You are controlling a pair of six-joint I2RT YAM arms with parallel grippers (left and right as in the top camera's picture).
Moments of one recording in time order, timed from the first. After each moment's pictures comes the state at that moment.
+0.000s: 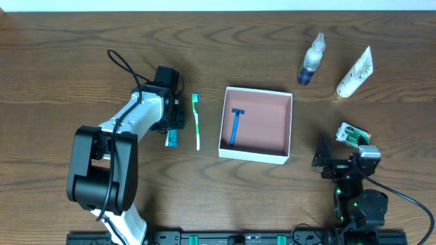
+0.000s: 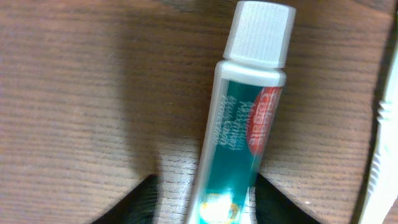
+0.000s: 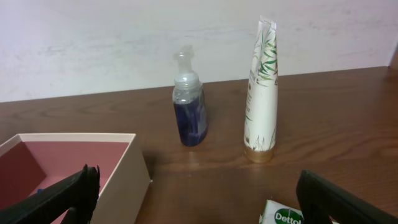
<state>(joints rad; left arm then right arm) -0.20 1.88 1.13 -0.69 -0.03 -0.27 0.00 0.01 0.01 -0.07 -0.01 0.15</state>
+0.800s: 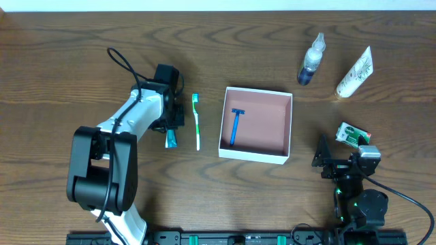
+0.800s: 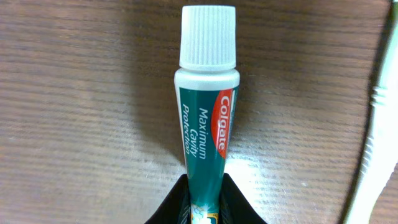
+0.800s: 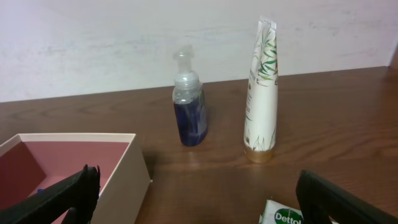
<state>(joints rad) -0.20 1.87 1.18 -0.78 -0.03 -0.27 0.00 0.01 0.01 -0.07 -0.01 0.15</state>
